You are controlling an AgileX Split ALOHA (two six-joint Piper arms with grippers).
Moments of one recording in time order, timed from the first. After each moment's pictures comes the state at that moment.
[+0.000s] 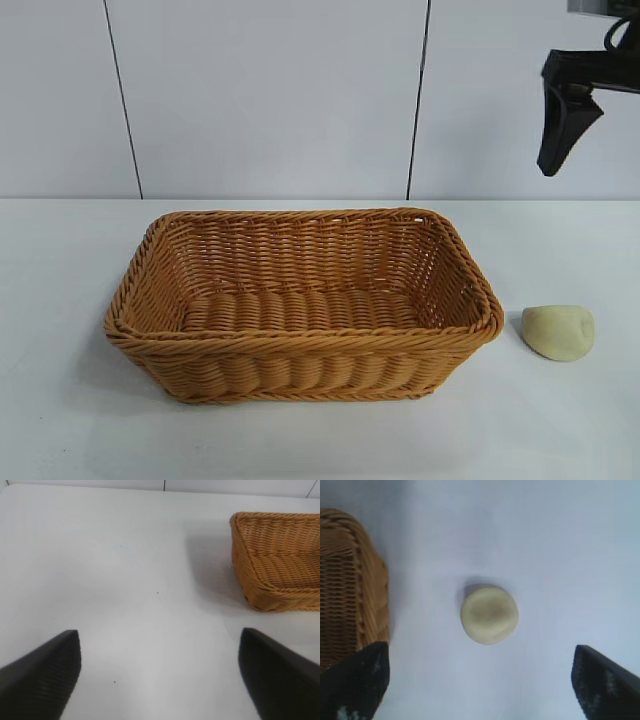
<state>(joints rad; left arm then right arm) -0.02 -0.01 -0.49 -0.05 1.07 -0.02 0.00 1.76 -1.35 0.13 0.97 0.01</state>
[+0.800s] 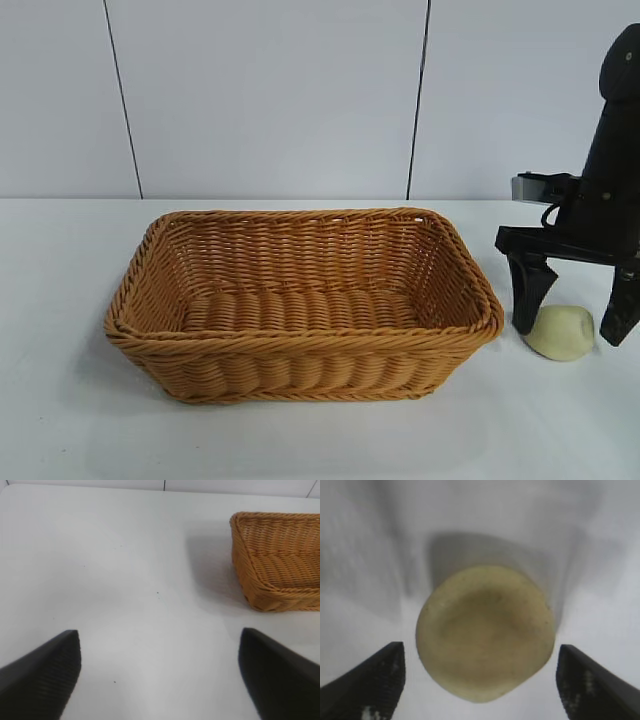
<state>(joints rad) -0.02 -0.01 -0.49 -0.05 1.07 -0.02 0.03 2.11 -1.35 0.16 0.96 -0.01</state>
